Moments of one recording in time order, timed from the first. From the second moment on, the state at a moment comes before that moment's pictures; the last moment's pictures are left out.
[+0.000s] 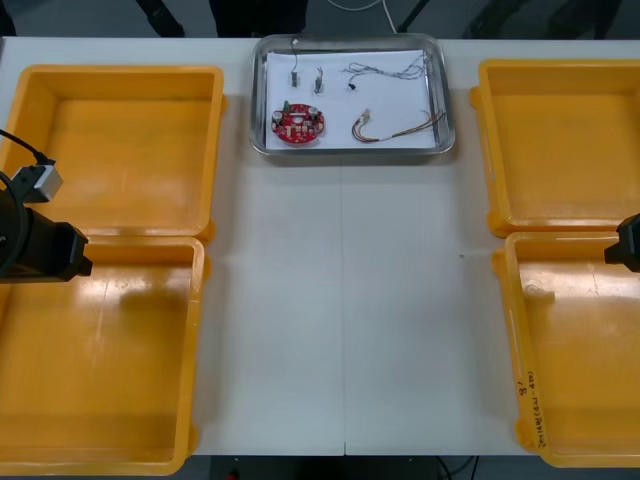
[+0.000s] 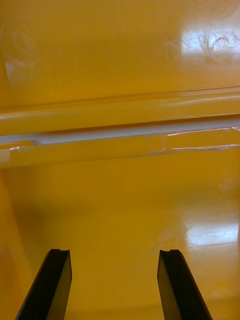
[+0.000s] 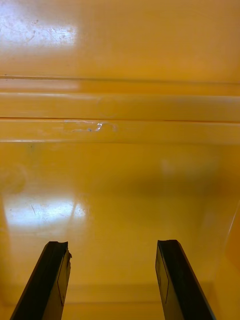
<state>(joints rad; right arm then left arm) -0.18 -0.88 -0.17 -2.00 -0.85 1.69 1.21 -0.27 0.81 0.07 -2.04 0.83 1.83 -1.17</state>
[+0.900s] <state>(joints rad) -0.18 -0.87 -0.17 -2.00 -0.86 1.69 1.21 -0.27 0.81 0.07 -2.04 0.83 1.83 -1.17</state>
